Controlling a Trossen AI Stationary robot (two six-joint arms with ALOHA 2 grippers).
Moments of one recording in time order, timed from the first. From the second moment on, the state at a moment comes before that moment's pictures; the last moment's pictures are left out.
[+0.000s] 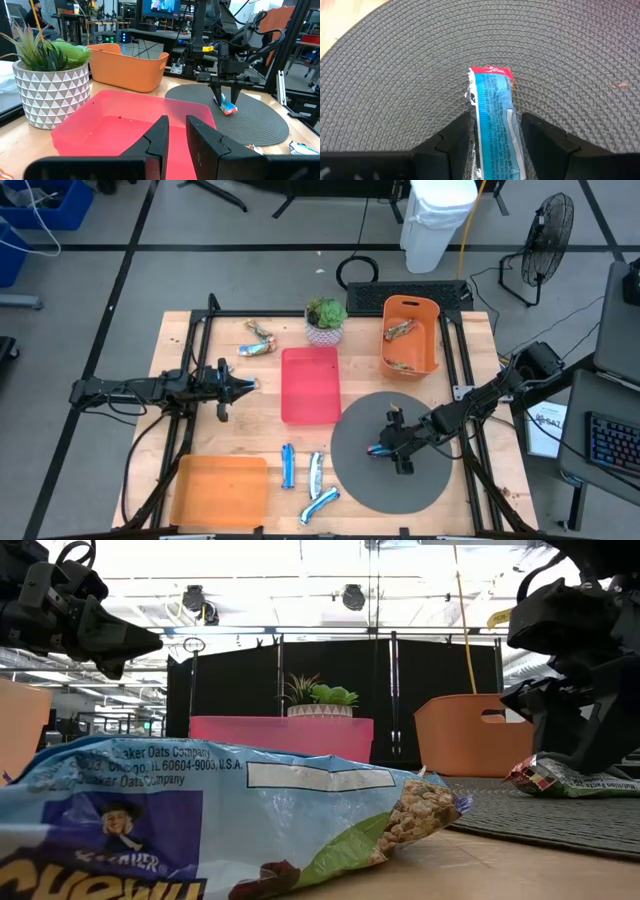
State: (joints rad) left arm -0.02 0.10 0.01 0.06 -0.14 -0.14; right arm 0.50 1.41 0.52 -0.05 0.16 0.40
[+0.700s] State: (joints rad) left arm -0.02 0.10 0.01 0.06 -0.14 -0.13; right arm 0.50 1.41 0.52 -0.06 0.16 0.40
